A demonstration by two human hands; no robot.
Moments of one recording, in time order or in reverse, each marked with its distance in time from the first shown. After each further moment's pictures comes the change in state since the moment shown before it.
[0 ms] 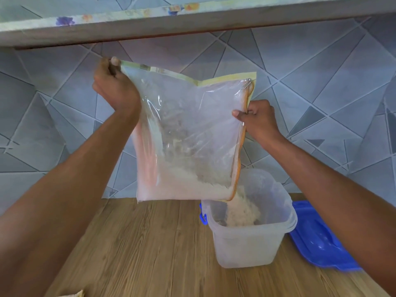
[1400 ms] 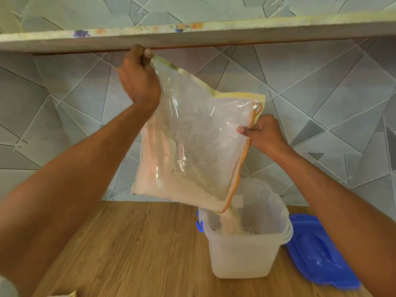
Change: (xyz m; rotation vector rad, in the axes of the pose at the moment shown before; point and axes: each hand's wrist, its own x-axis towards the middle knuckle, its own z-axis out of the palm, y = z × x) left_hand -0.016 0.057 0.009 0.077 -0.156 0.182; right_hand 0.007 0.026 -0.023 -0.093 -0.037 0.009
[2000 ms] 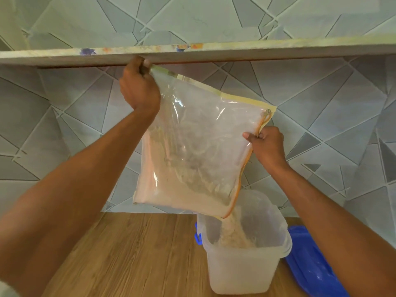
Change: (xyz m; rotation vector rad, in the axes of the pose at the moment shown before) left_hand 0.010 0.008 0.004 0.020 0.014 -0.094; right_hand 0.003 -0.001 0.001 0.014 0.153 0.023
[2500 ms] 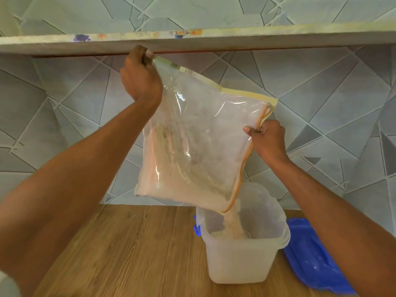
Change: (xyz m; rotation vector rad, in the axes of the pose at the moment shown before) left_hand -0.007 0.002 0.006 0.020 -0.008 0.002; right_hand -0.006 0.000 -0.003 -0.081 -0.030 -0.004
